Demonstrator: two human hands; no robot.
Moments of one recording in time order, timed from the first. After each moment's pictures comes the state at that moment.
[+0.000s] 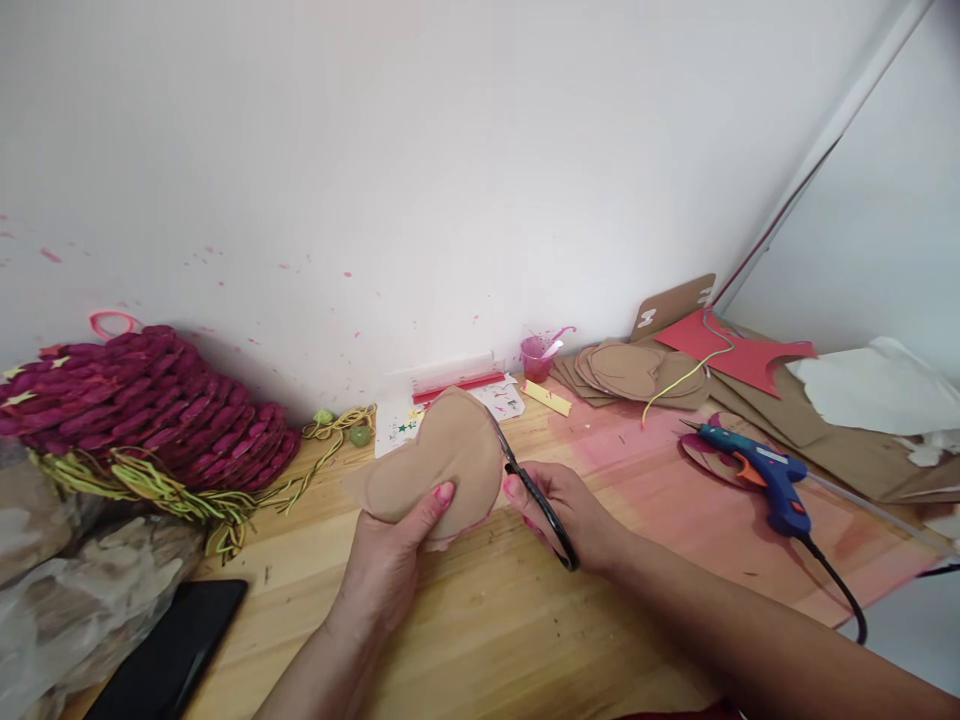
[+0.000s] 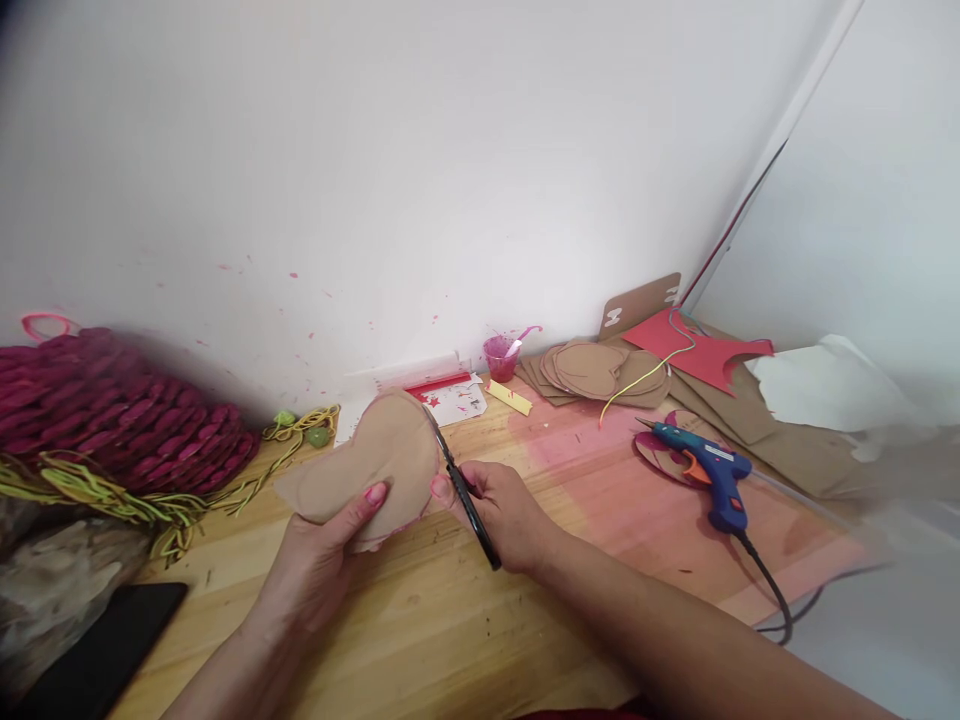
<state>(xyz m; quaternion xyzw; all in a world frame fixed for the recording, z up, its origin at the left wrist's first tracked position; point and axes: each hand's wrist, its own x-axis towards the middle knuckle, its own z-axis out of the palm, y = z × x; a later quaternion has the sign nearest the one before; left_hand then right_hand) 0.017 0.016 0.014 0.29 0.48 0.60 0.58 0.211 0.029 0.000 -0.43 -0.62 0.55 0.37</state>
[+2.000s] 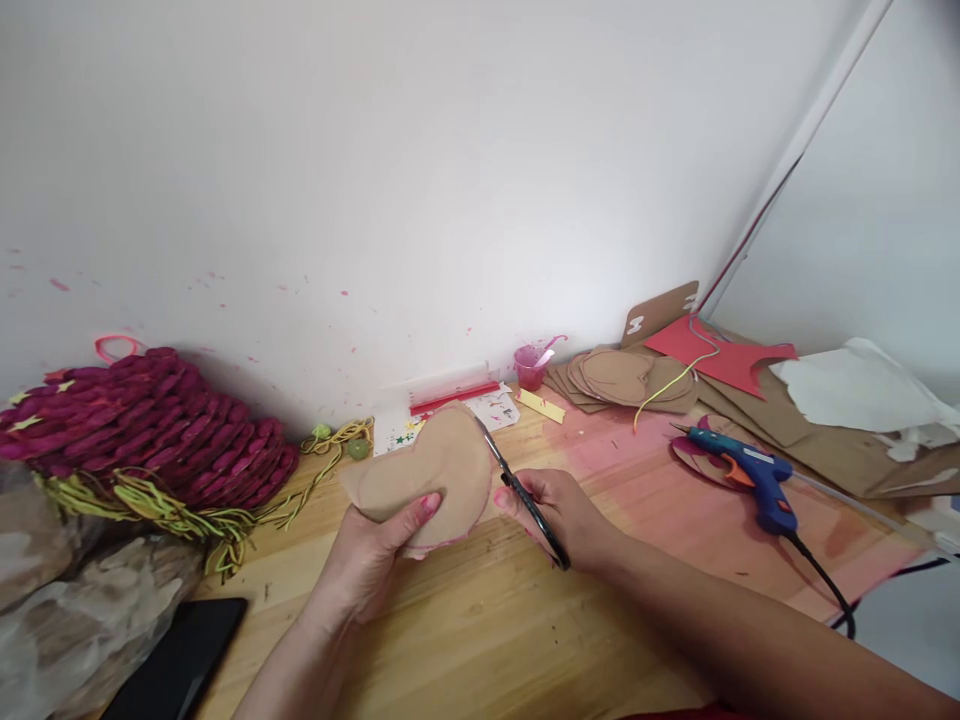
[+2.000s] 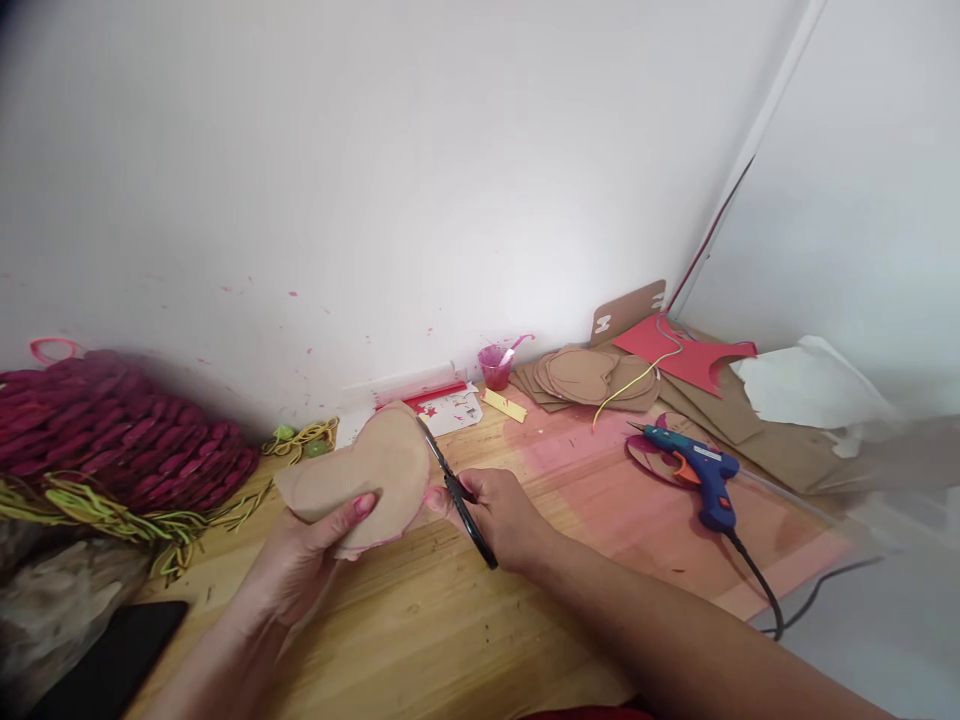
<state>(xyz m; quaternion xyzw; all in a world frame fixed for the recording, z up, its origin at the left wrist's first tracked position) -0.003 0.027 0.022 0.34 0.51 0.55 0.57 0.213 0.032 0.002 -0.46 -0.63 0.51 0.36</state>
